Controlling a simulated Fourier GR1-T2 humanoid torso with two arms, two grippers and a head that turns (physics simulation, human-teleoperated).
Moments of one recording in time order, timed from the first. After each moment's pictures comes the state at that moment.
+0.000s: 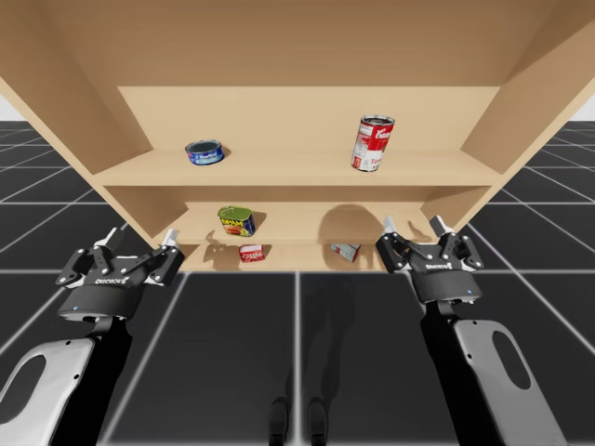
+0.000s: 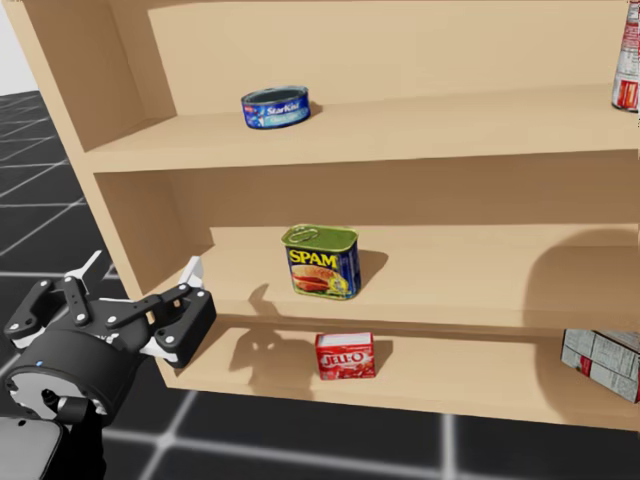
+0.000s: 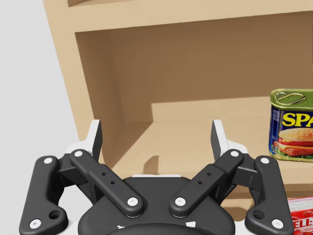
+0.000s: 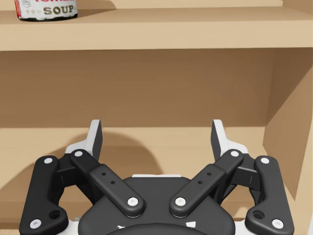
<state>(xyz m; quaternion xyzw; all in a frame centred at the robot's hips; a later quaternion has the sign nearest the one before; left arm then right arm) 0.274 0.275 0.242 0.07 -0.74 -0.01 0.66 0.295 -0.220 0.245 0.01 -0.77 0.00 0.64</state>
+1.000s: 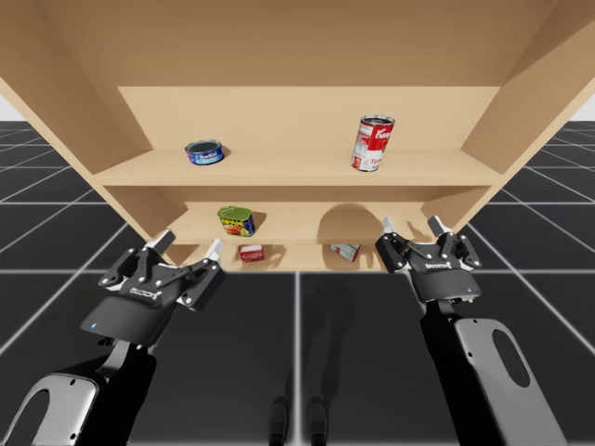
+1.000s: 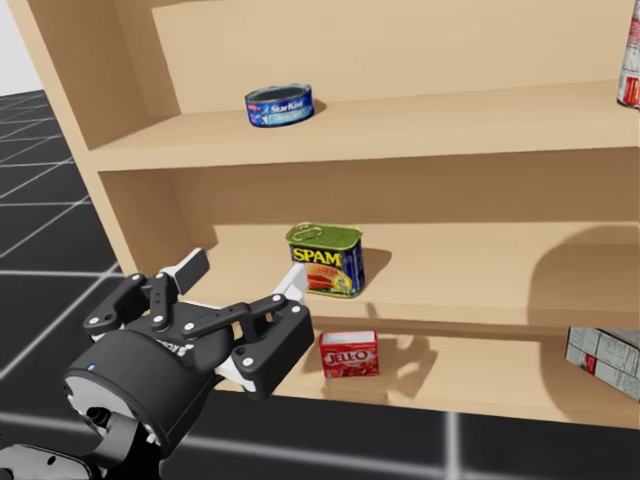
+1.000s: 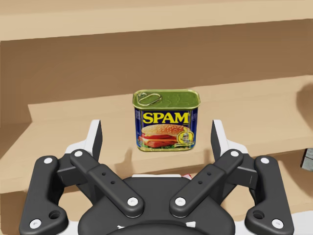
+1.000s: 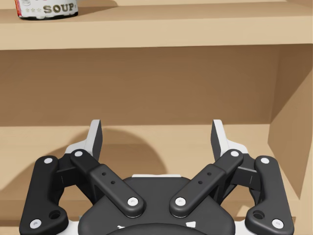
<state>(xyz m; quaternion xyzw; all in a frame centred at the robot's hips) 0.245 0.204 0.270 -0.07 -0.71 -0.07 0.69 0.297 -0.221 0.245 0.02 -0.76 0.00 0.64</state>
